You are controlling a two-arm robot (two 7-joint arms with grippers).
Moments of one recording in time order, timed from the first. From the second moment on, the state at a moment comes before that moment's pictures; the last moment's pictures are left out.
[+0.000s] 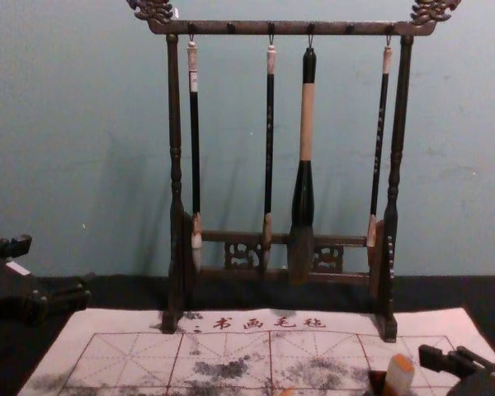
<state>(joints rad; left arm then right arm) -0.20 0.60 0.45 -1.41 -0.25 -0.12 0.03 0.09 0.49 -0.46 -1.44 0.30 -0.16 0.33</state>
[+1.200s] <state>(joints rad) -0.20 0.60 0.45 -1.41 -0.25 -0.12 0.03 0.10 0.46 -0.46 -1.41 0.29 -0.16 0.34</state>
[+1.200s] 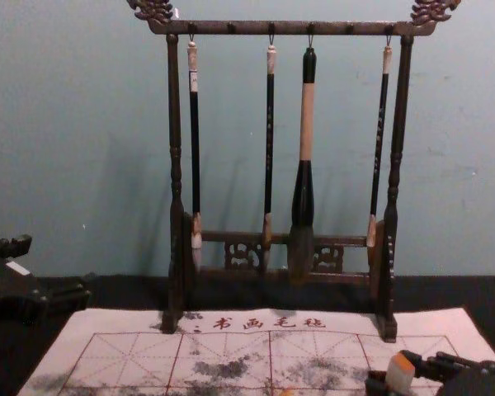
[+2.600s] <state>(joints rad) -0.20 0.60 0.45 -1.41 -0.25 -0.12 0.03 0.08 0.46 -0.38 -1.51 0.34 -0.07 0.38</state>
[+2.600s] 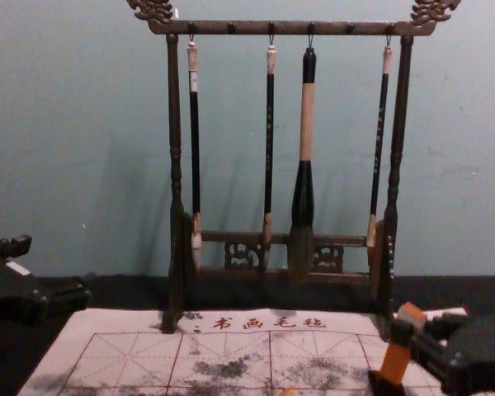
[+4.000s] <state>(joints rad) -0.20 0.60 0.45 -1.41 -0.25 -0.12 0.03 0.37 0.38 -0.56 -1.30 0.33 -0.01 0.62</state>
